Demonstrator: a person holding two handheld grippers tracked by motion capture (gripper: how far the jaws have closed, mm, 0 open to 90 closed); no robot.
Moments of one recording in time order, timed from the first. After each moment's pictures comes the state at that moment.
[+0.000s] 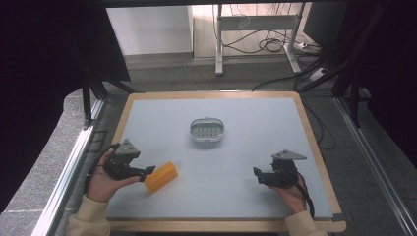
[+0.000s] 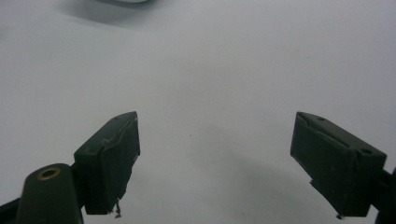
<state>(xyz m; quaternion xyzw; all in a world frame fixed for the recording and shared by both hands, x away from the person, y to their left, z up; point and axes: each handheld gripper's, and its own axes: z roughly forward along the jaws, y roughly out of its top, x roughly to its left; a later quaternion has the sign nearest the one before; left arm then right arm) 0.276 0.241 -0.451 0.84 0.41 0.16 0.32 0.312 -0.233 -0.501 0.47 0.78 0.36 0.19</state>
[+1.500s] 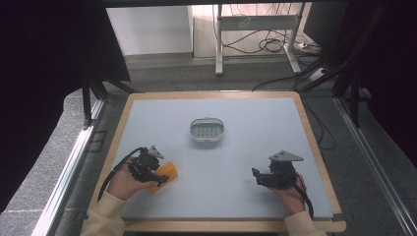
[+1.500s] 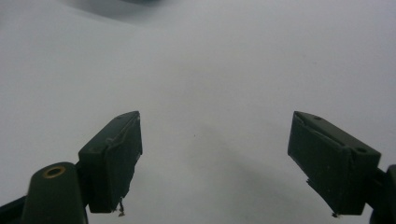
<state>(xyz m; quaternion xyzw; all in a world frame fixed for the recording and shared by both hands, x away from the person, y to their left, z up) 0.299 0.189 -0.481 0.89 0.39 0.07 0.22 0.310 -0.228 -0.504 0.45 0.79 0.36 0.21</state>
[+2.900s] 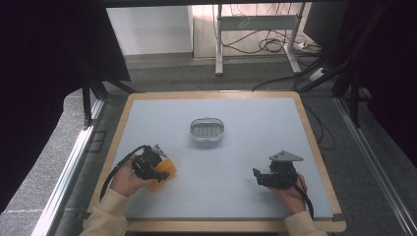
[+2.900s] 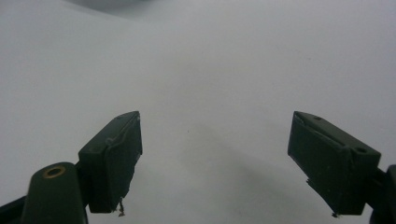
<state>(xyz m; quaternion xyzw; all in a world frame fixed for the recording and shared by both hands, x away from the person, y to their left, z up) 0.307 0.186 -0.482 0.90 0.38 0.06 0.21 0.310 -0.229 -0.505 0.45 0.79 0.35 0.21</state>
